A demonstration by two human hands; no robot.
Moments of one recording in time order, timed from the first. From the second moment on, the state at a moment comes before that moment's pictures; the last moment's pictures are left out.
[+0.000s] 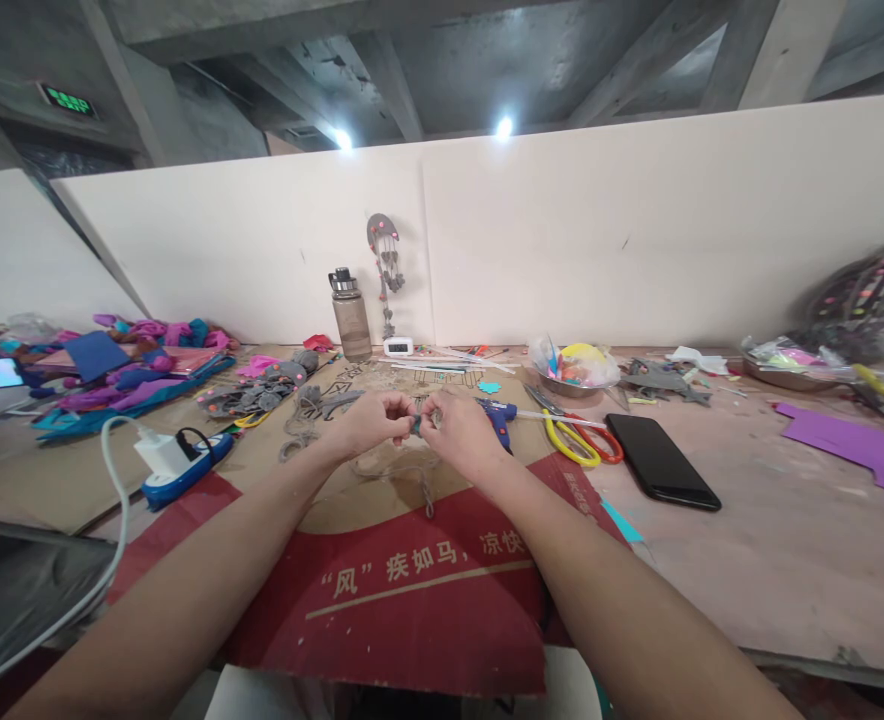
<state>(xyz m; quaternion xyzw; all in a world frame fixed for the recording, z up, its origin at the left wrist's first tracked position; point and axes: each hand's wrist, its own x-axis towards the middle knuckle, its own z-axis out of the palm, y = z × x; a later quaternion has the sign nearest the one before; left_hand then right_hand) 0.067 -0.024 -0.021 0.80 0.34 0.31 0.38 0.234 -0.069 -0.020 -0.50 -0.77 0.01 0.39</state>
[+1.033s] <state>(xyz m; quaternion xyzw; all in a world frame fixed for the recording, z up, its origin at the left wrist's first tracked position) 0.039 0.023 -0.046 0.72 0.48 0.39 0.30 0.262 -0.035 -0.035 -0.59 -0.59 0.25 0.49</state>
